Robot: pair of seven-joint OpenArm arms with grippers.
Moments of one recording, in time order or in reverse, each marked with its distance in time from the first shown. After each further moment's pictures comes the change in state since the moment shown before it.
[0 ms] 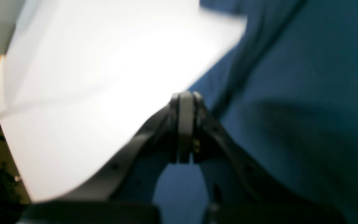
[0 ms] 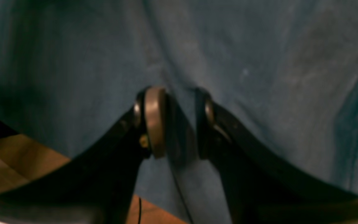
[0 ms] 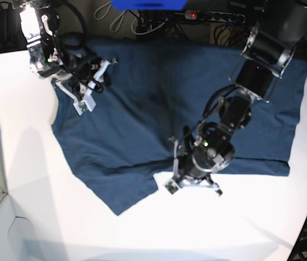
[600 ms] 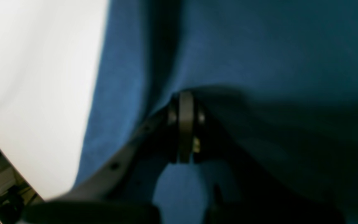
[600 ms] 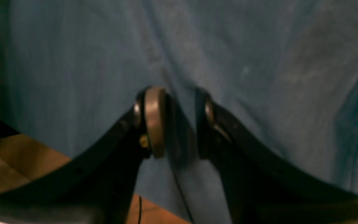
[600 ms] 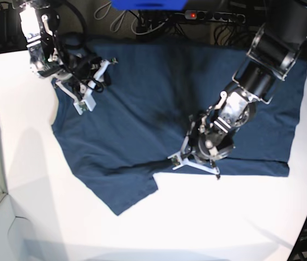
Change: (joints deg) left arm -2.5 -0.6 5.6 -16.2 6.0 -7.3 -5.5; right arm -0.2 0.0 0.0 0.0 0.0 0.0 0.0
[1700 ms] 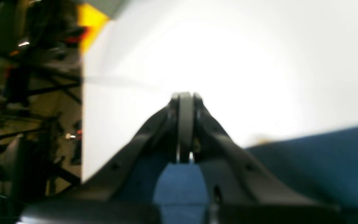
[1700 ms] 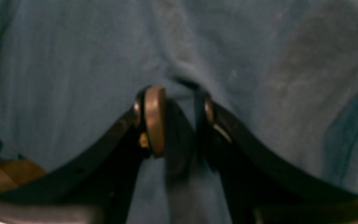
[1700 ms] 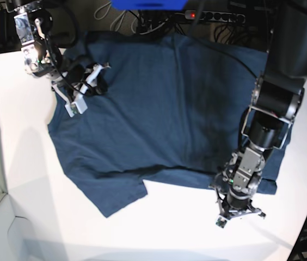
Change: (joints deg) left arm -19.6 3.3 -9.6 -38.7 -1.1 30.5 -37.6; right arm -0.1 3.1 0.3 -7.4 3.3 1.7 11.2
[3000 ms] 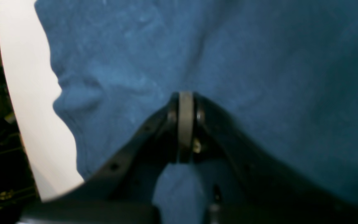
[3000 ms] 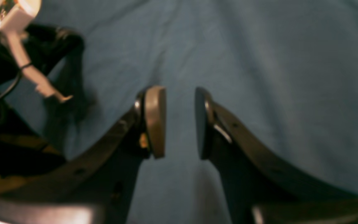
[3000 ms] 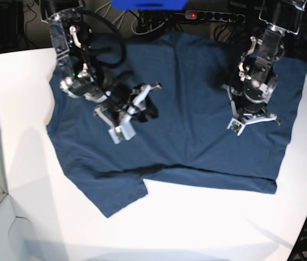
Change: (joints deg) left arm 51.3 -12.1 -13.9 61.7 1.2 -10.5 32.7; right arm 9.0 -15.0 -7.6 7.9 -3.3 -1.7 -5.8
